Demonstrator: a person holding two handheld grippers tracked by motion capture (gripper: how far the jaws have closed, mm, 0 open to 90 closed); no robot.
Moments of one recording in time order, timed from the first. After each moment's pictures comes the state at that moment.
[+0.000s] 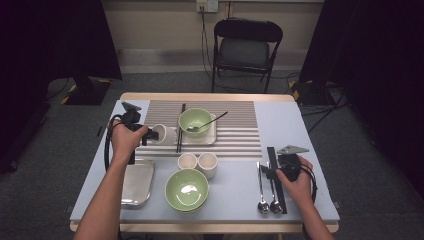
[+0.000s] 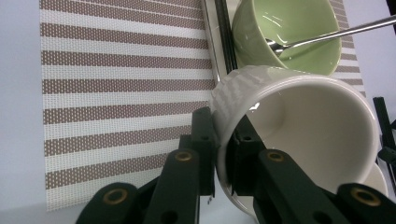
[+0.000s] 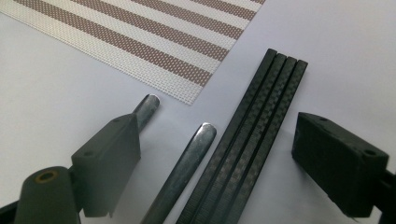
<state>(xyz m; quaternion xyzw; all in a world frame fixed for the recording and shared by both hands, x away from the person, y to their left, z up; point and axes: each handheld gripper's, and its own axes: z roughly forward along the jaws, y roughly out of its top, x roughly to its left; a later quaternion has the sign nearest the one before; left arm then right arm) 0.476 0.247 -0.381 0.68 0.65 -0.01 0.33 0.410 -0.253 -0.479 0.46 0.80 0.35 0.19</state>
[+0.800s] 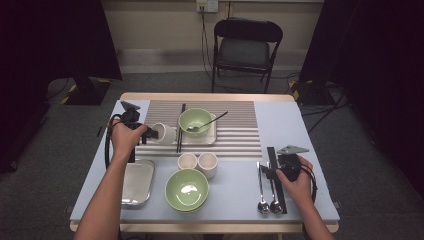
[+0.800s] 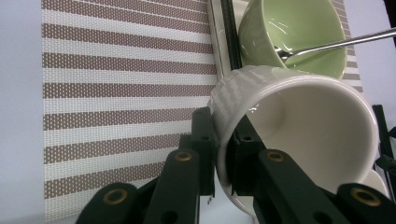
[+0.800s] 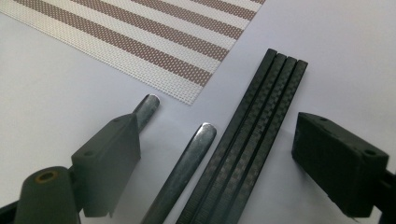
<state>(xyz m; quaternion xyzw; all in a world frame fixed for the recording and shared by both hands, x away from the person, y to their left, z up) 0.484 0.252 -0.386 0.67 0.66 -0.02 0.34 0.410 -0.253 -0.479 0.46 0.80 0.35 0.19</state>
